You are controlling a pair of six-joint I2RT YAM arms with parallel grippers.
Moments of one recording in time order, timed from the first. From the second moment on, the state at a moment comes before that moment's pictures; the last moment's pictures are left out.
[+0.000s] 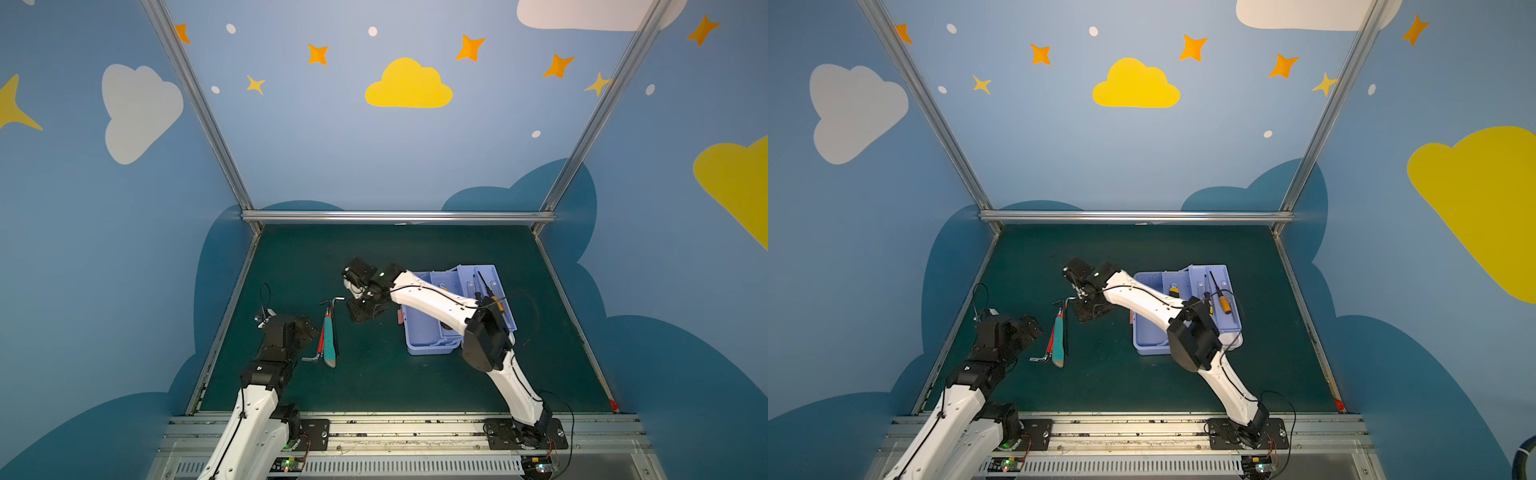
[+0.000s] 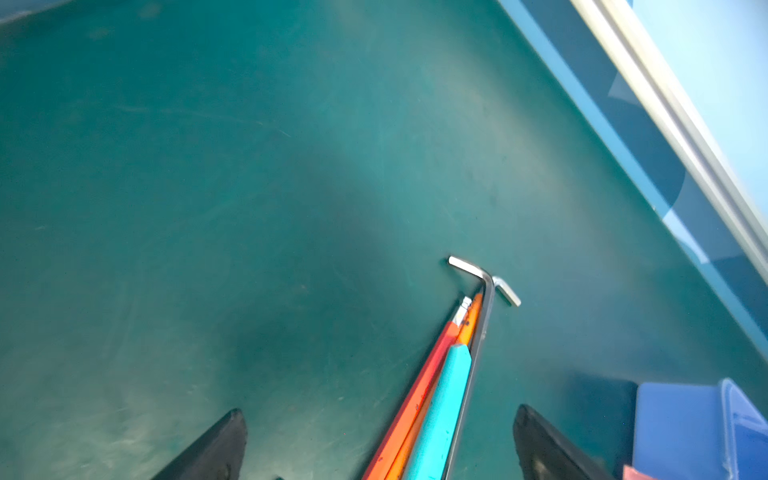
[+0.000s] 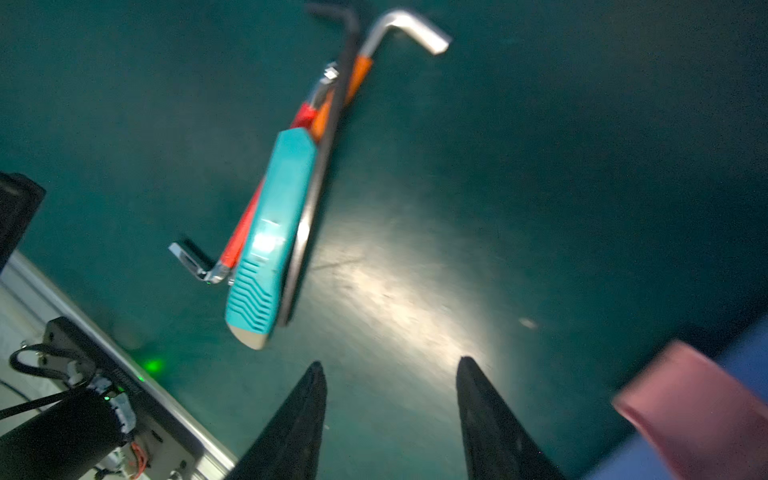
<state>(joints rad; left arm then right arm) -0.06 0.66 0.38 -0.45 -0.17 -0.79 1.04 2.34 2.17 -1.03 -0.14 0.41</state>
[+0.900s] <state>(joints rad) -0.04 0.57 0.36 -0.50 -0.18 -0.80 1.02 2.59 2.31 -0.71 -0.31 0.39</state>
